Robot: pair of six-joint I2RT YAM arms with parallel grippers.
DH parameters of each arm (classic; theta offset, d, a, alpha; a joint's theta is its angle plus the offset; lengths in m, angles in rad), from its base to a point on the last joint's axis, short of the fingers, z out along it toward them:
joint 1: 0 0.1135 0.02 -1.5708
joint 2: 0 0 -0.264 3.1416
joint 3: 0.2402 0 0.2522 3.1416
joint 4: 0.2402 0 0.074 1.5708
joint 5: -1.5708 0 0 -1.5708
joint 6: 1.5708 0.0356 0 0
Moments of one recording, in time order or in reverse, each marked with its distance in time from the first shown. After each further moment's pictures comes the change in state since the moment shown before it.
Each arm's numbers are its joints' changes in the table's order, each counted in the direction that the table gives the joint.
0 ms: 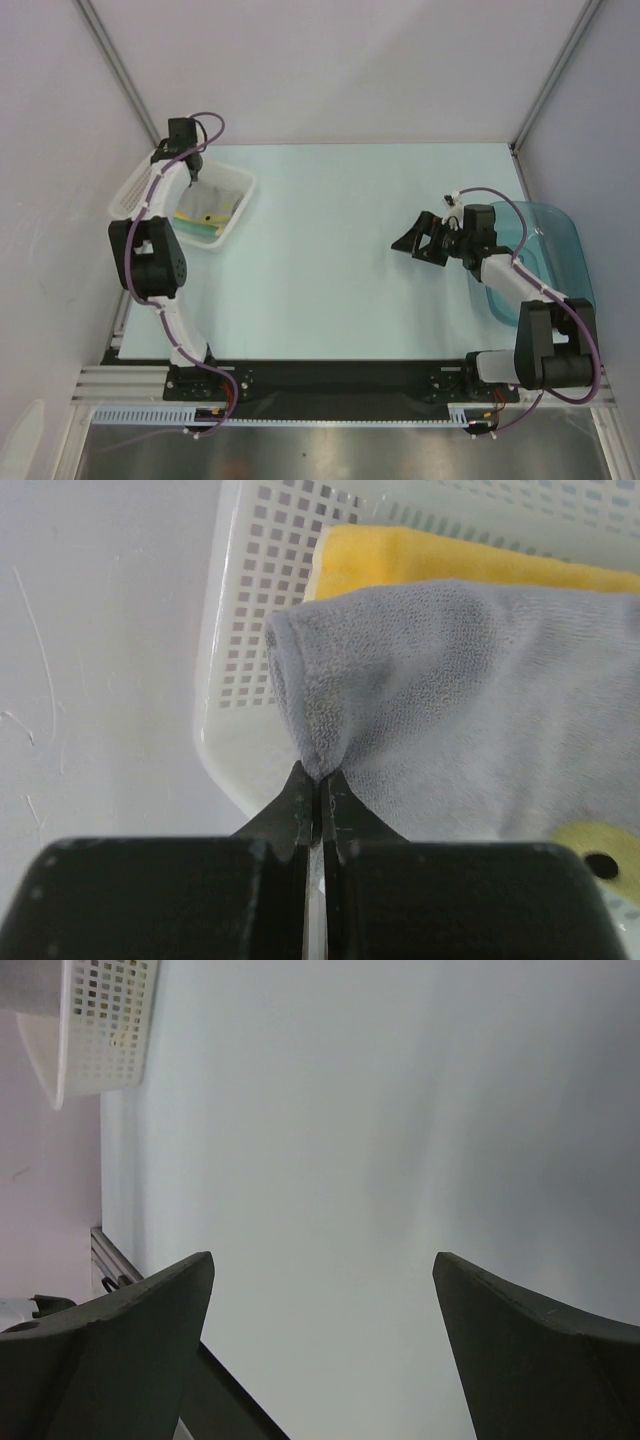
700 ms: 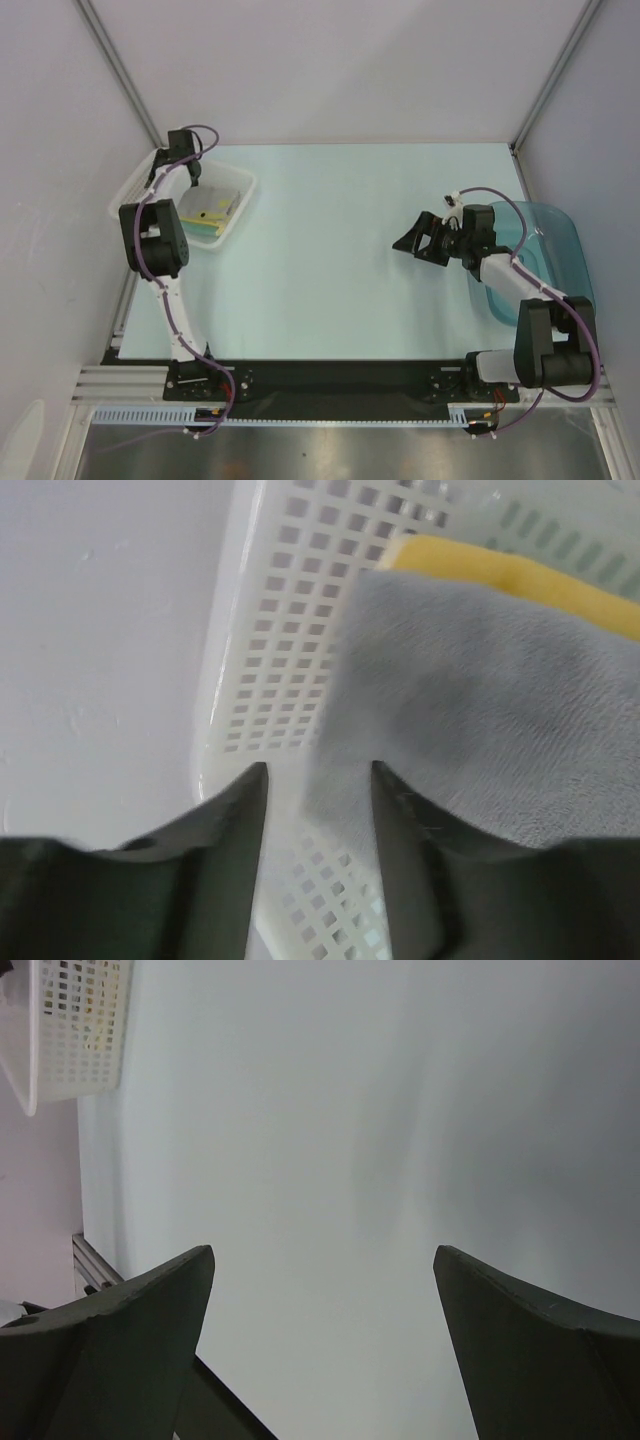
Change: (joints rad) left arm 0.074 0.232 0.049 -0.201 0.157 0.048; right arm 0.000 0.005 0.000 0.001 -0.049 -0.009
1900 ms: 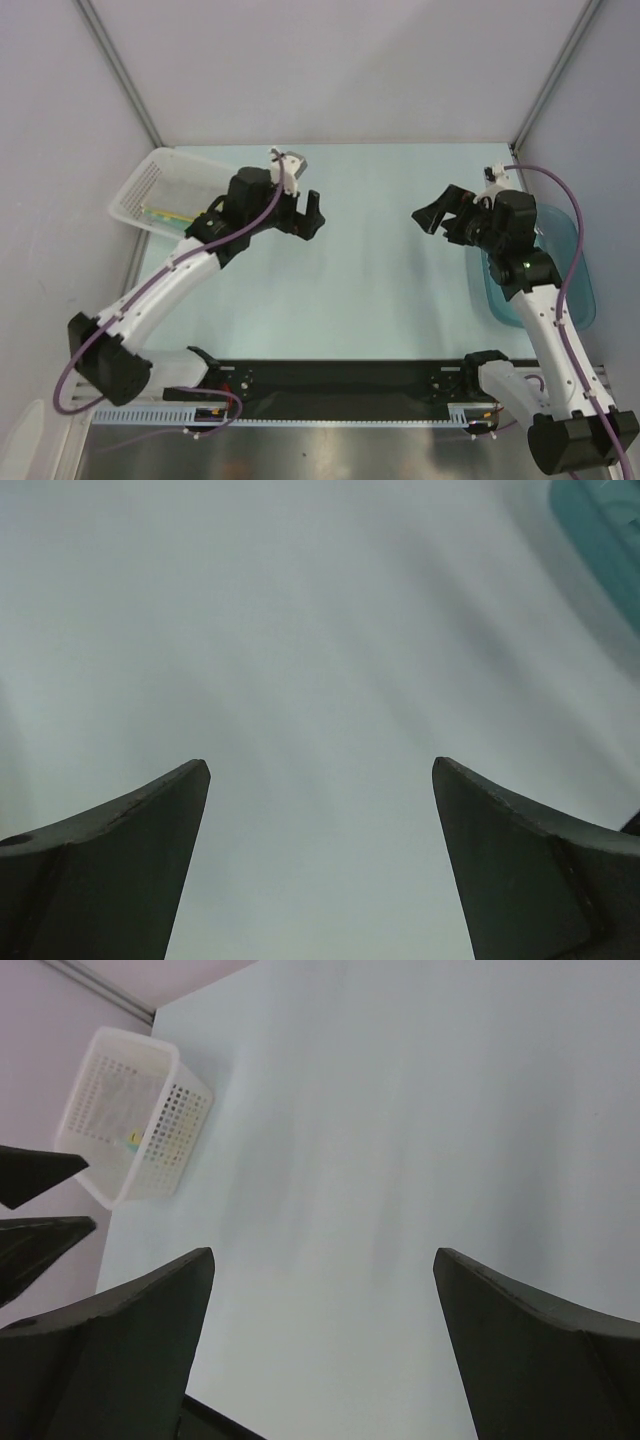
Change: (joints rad) left arm -0.730 -0.865 -0.555 0.020 -0.766 -0.605; right arm 0.076 -0.408 0.277 0.372 -0.312 0.054
